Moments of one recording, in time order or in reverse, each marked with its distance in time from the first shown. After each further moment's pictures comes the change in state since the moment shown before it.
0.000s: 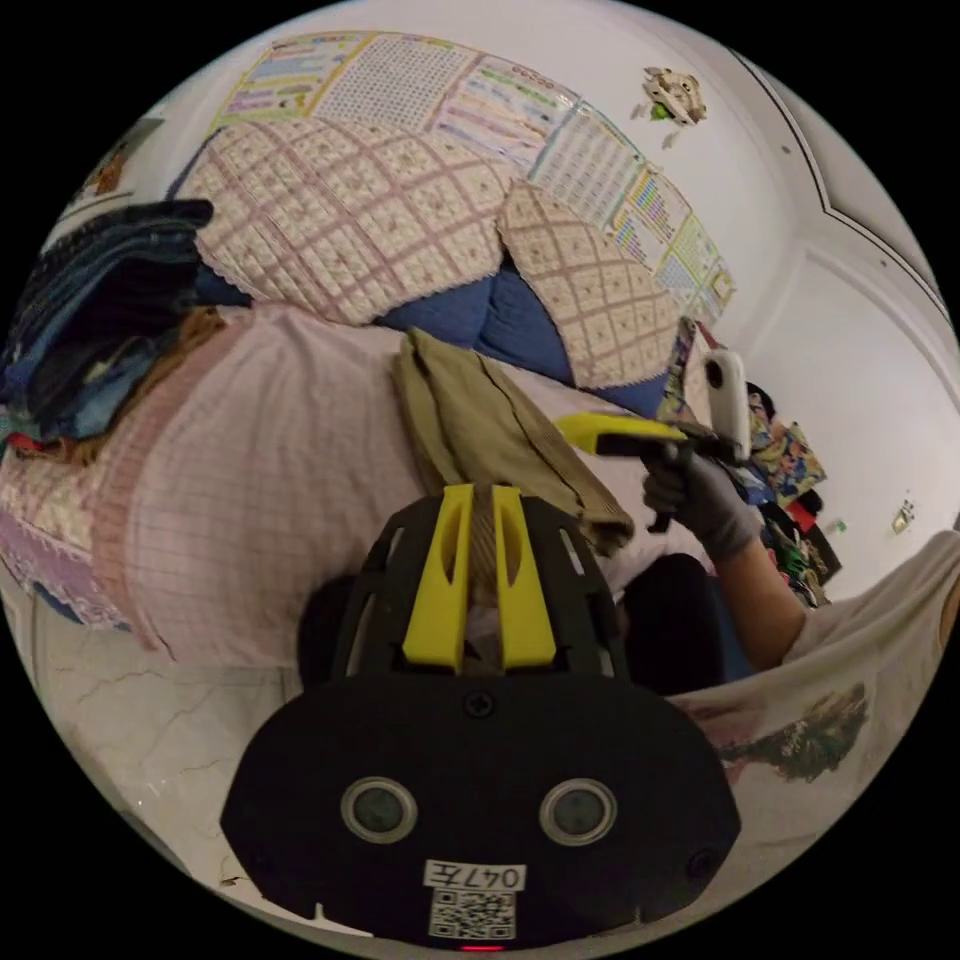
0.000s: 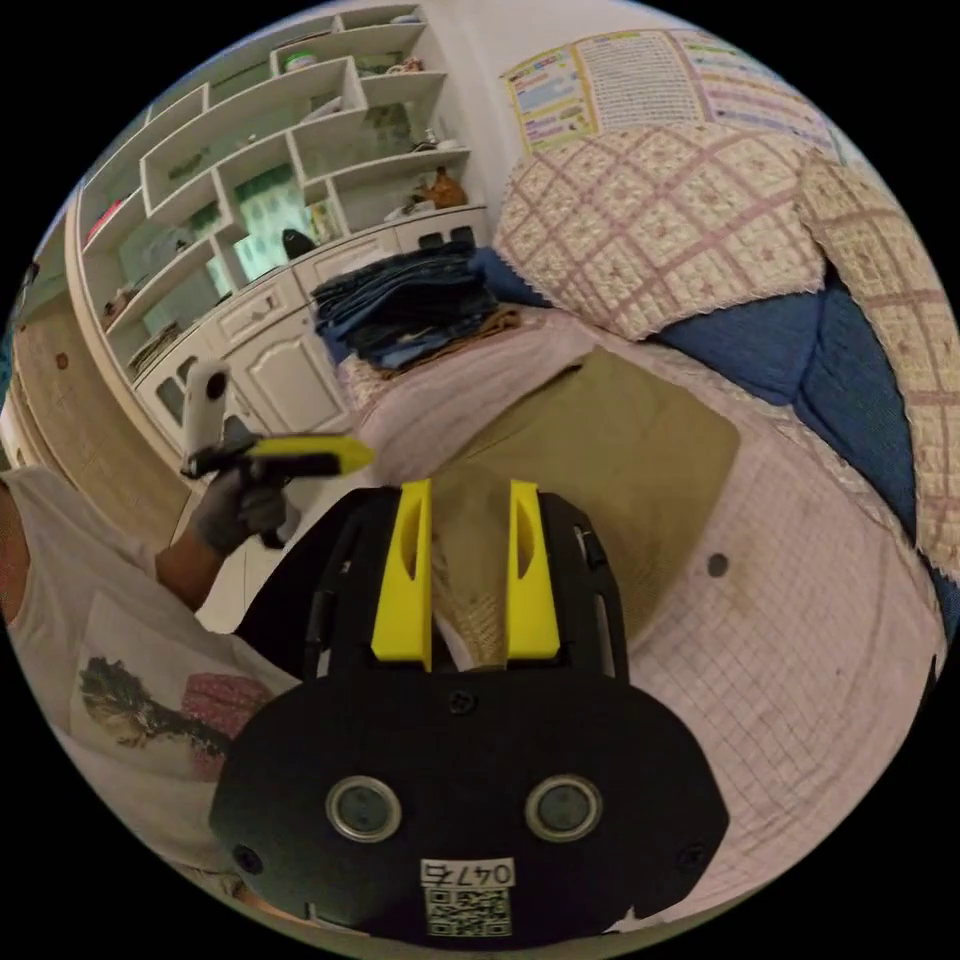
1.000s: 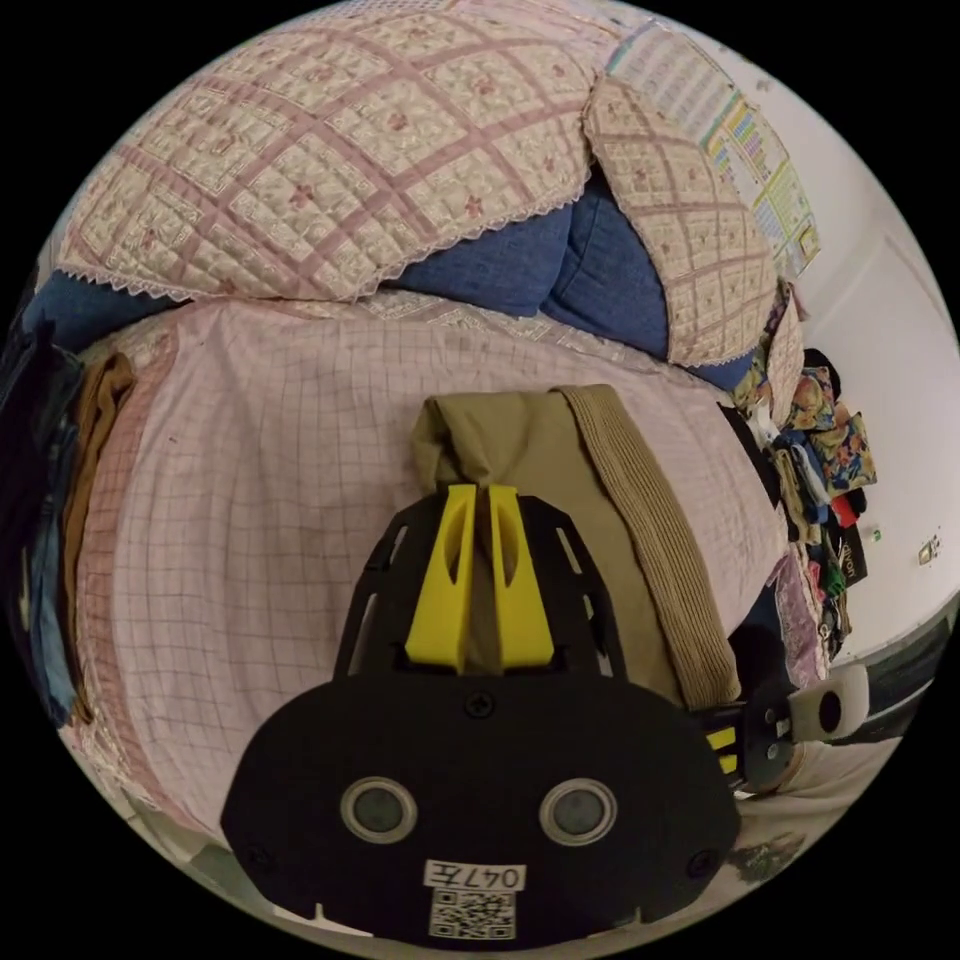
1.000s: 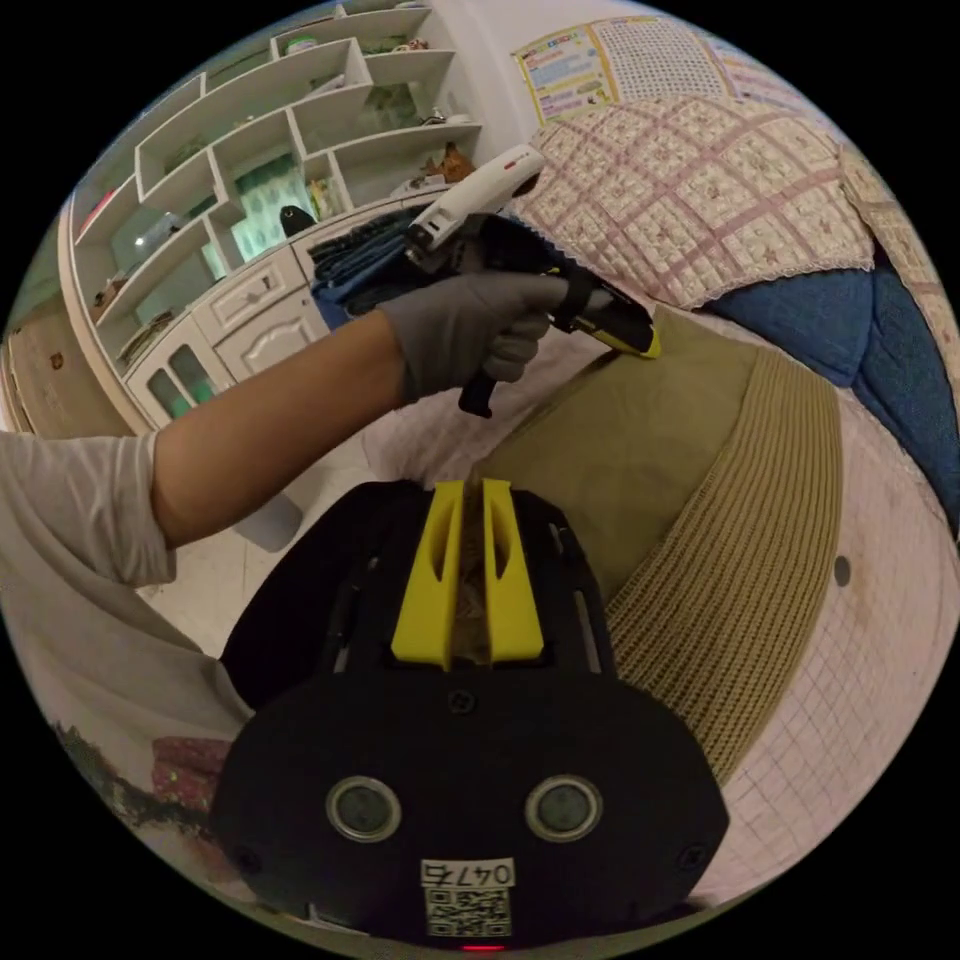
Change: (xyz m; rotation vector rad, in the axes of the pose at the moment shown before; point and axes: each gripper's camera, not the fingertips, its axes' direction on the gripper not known) left arm -0.132 -0.186 0.259 -0.298 -0.050 0.003; right arm -0.002 0.000 0.086 -0.016 -0.023 0.017
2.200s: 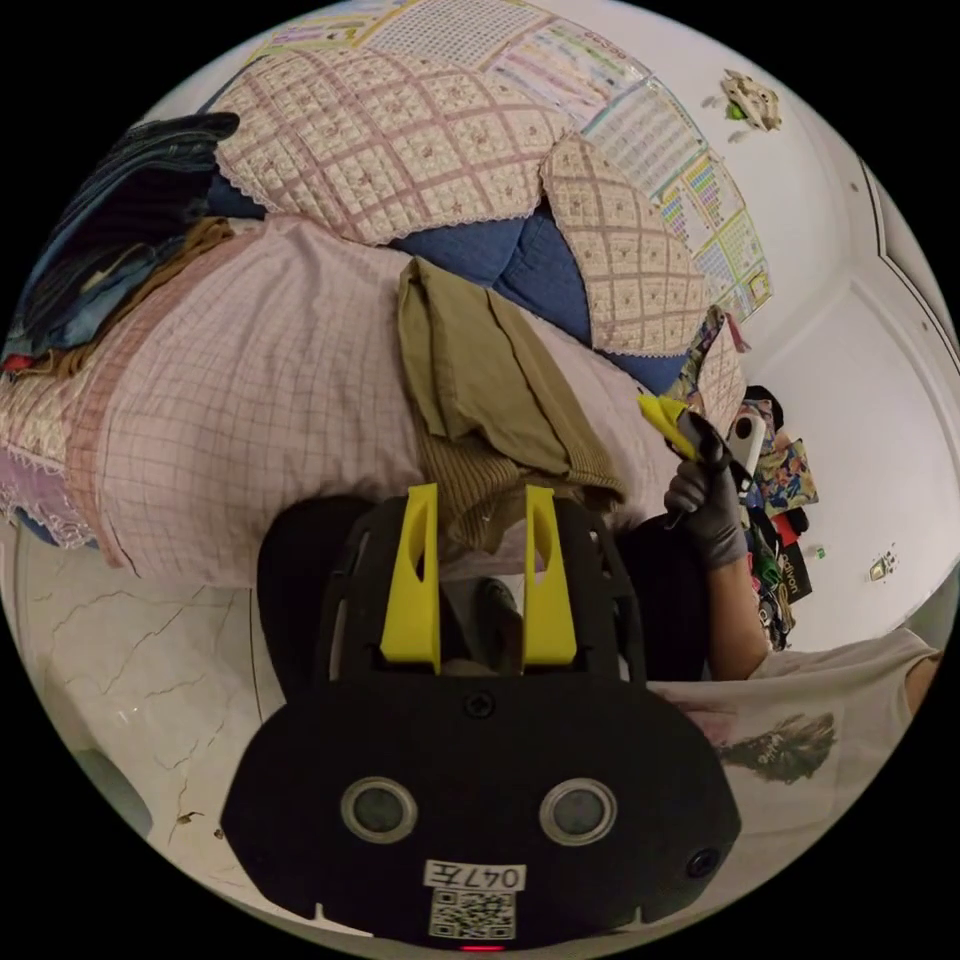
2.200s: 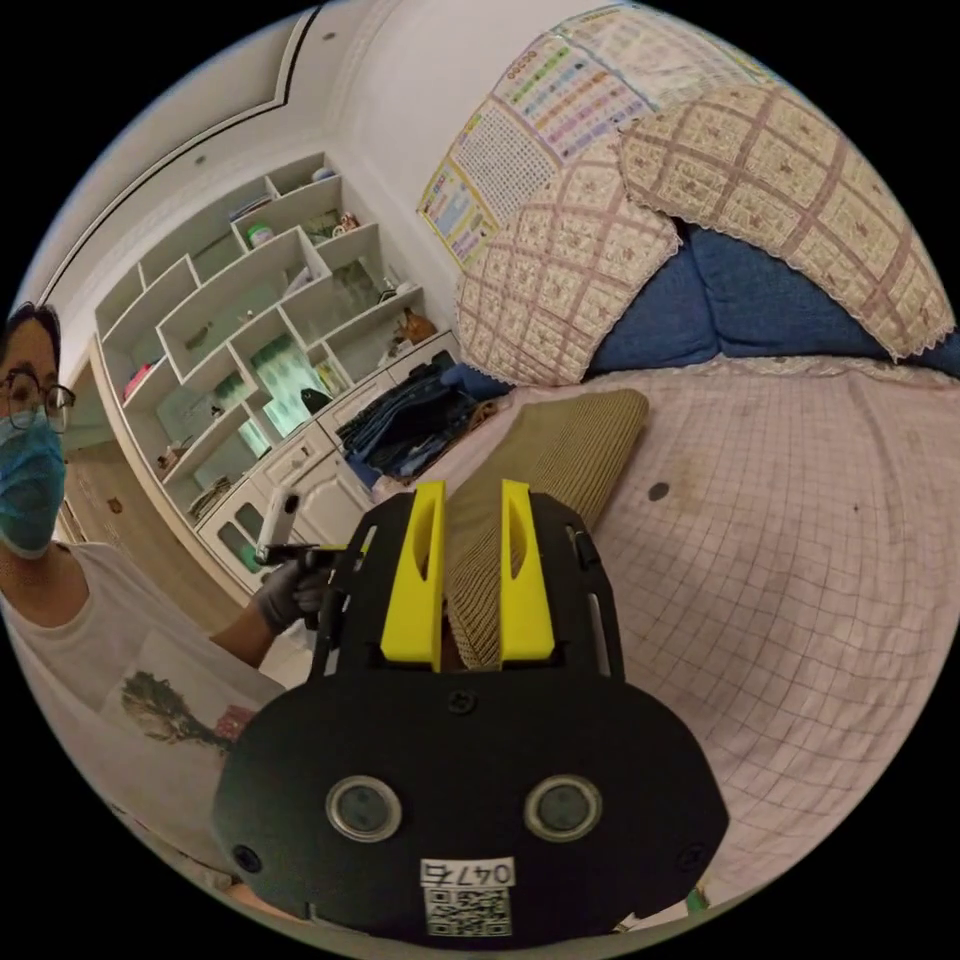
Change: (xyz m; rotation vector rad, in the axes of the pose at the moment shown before) left arm 0.090 0.300 -0.215 0.079 0.153 -0.141; right arm 0.168 0.104 -0.287 0.395 -0.123 0.270
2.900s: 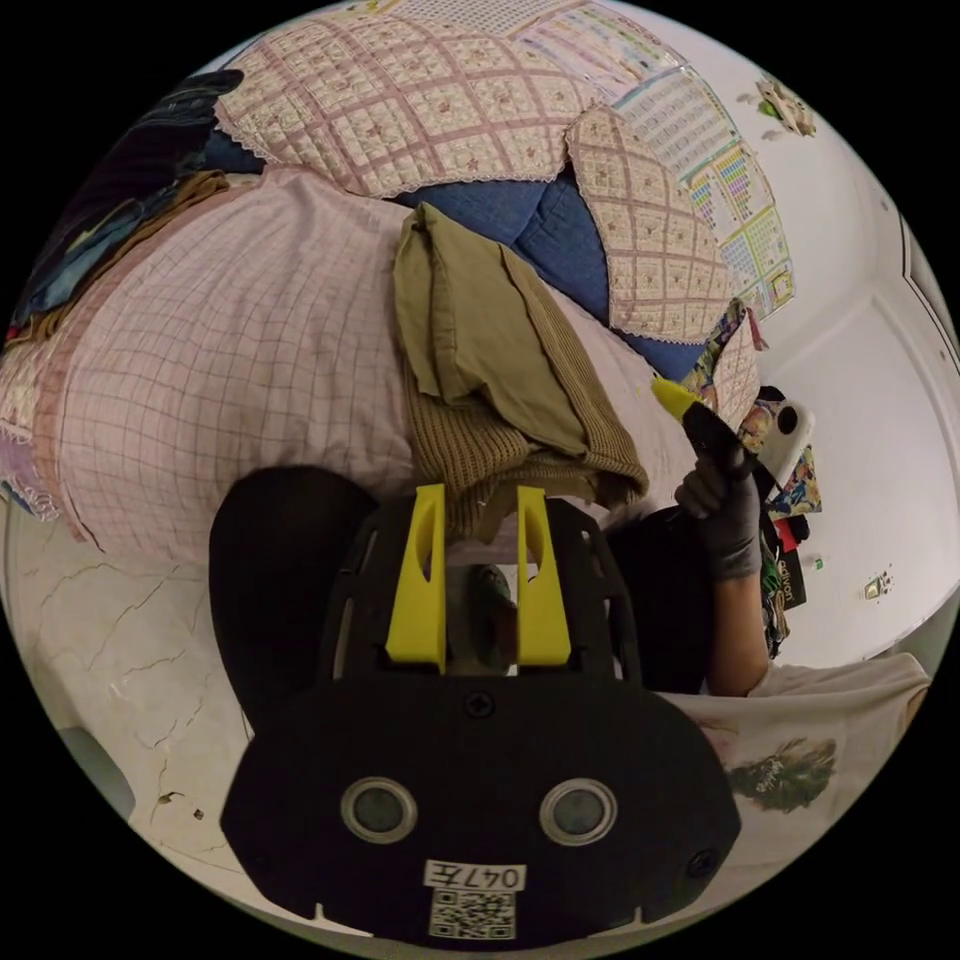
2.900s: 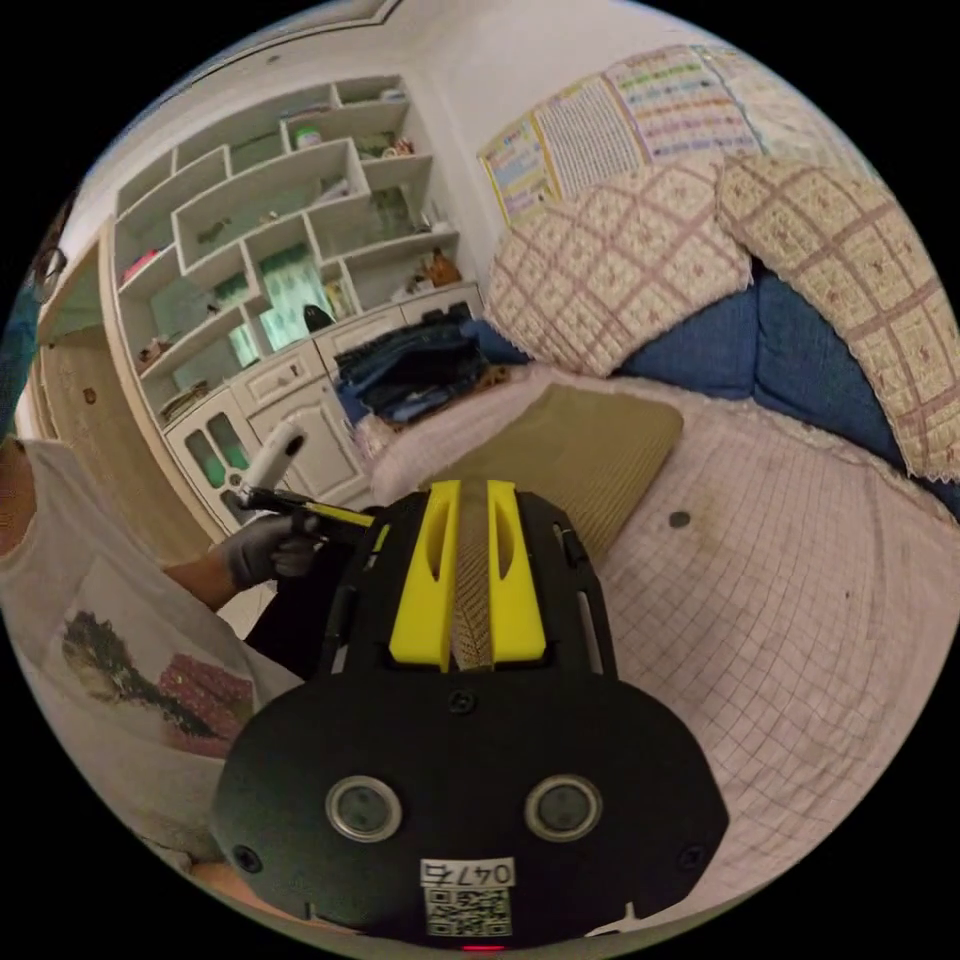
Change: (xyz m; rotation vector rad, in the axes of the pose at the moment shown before) left arm 0.046 -0.012 -0.001 -0.053 0.006 -0.056; right arm -0.076 0.012 0.014 -0.120 0.086 -0.252
